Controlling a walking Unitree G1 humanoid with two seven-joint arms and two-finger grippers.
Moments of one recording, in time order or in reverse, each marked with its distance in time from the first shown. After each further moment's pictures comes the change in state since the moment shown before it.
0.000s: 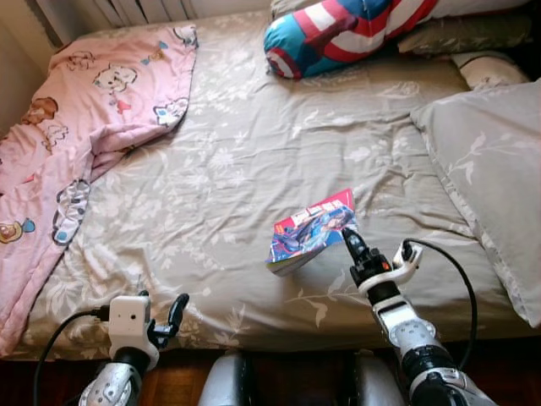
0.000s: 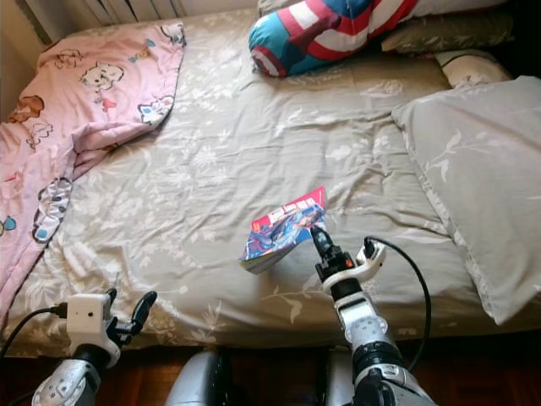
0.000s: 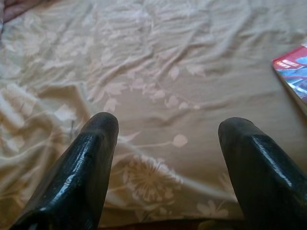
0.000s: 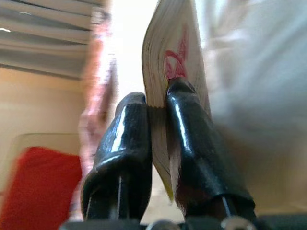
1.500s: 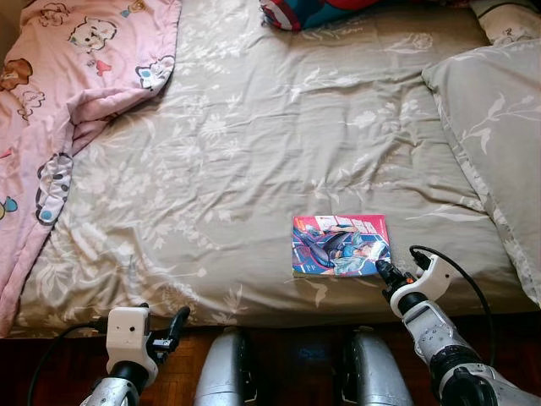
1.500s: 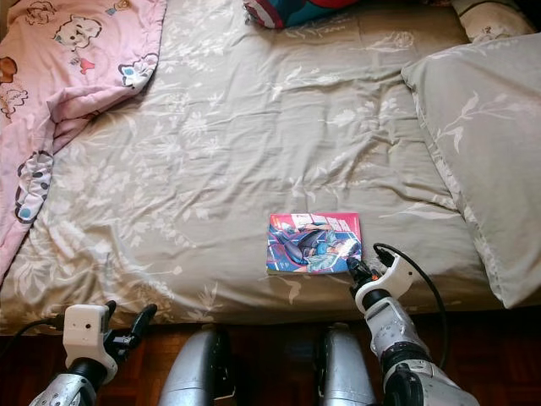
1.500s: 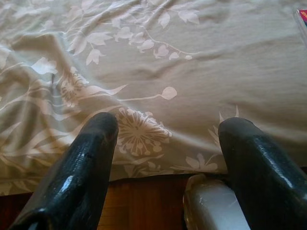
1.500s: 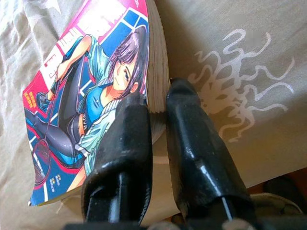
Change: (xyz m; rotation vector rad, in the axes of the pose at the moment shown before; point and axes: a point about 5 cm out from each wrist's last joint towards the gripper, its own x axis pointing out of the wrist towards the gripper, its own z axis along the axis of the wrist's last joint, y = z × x) left arm -0.018 -0.006 0.000 -0.010 0.052 -0.007; right arm -0.012 -0.029 0.033 -0.302 0.076 -0.375
